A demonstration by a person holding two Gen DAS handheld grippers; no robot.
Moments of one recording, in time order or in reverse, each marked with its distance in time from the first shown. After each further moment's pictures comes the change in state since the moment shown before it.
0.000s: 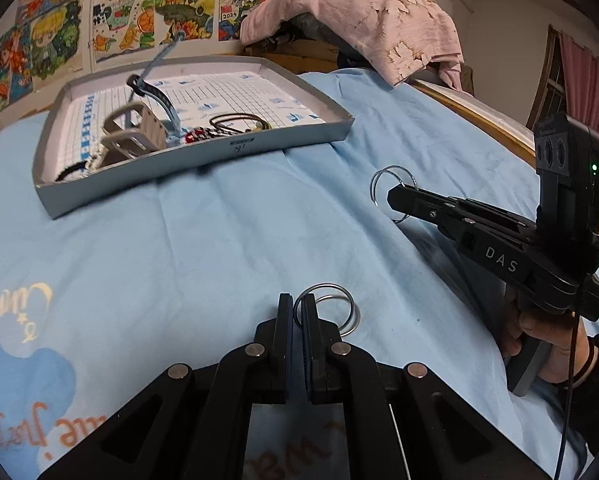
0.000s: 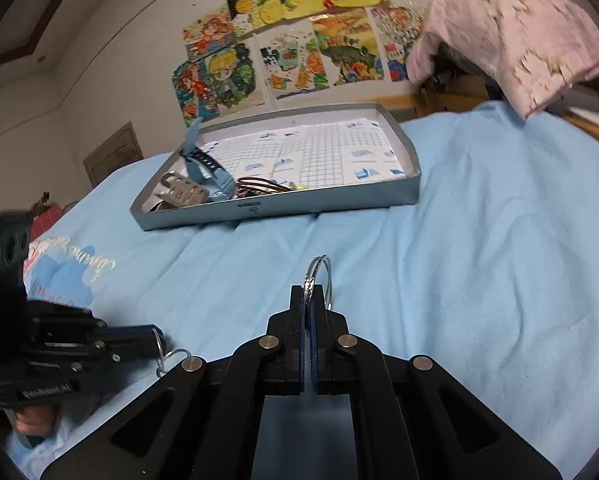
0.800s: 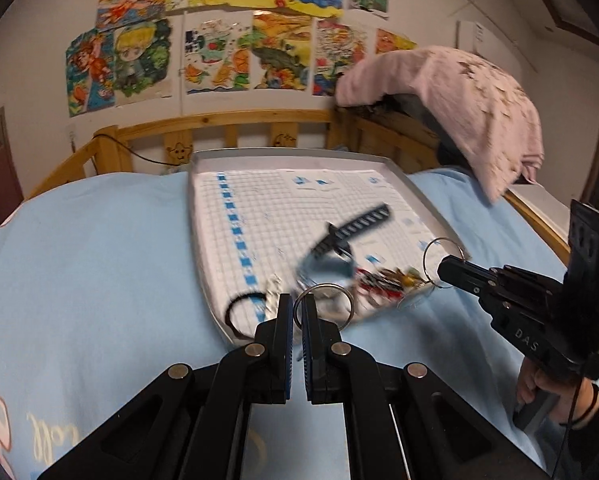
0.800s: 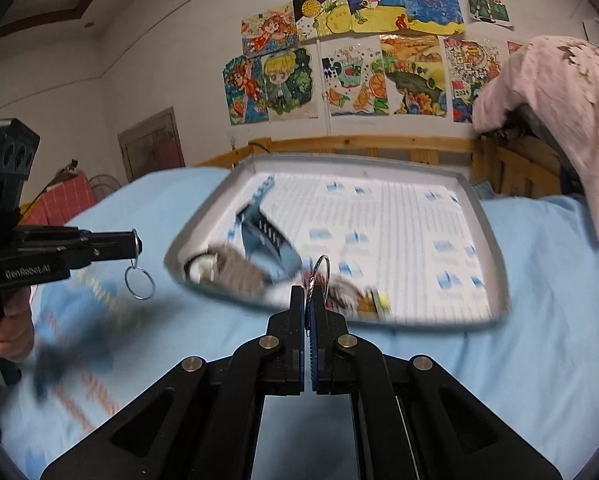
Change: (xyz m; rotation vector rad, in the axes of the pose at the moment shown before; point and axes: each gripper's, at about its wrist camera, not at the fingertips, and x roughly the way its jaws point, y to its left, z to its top) left arm -0.044 0.123 0.100 -0.168 -0.151 0.200; right arm 0.036 0.061 0.095 -0.175 -0.020 0.093
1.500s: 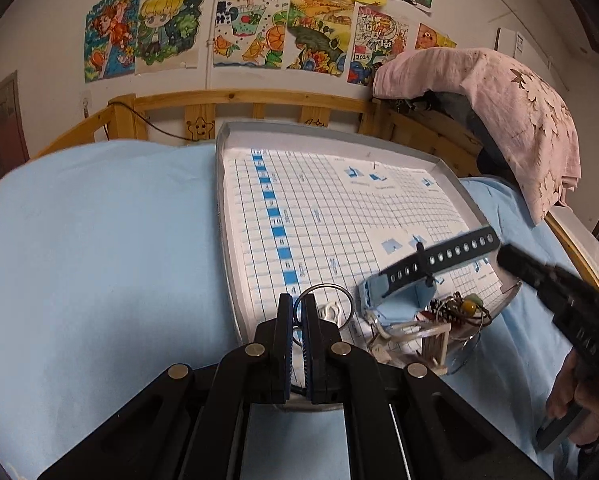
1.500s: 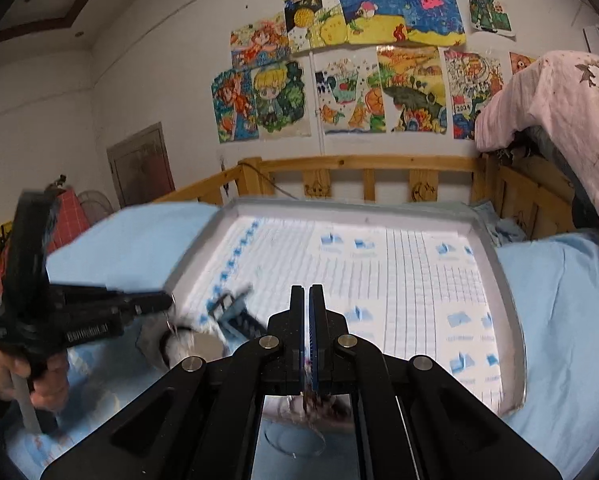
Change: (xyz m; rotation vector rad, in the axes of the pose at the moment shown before) left arm 0.061 0.036 0.005 -0.104 0.052 0.024; right arm 0.044 0.009 0.047 0.006 -0.026 -0.036
